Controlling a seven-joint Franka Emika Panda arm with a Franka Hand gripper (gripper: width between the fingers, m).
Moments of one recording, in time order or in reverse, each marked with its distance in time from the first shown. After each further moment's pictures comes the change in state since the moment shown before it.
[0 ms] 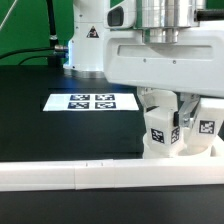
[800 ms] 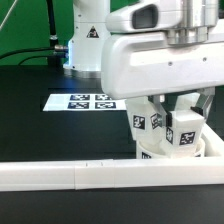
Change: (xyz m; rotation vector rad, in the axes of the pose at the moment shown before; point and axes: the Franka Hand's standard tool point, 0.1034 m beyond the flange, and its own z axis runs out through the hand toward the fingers) arm -0.010 -0.020 -0.001 0.086 -0.035 -1.022
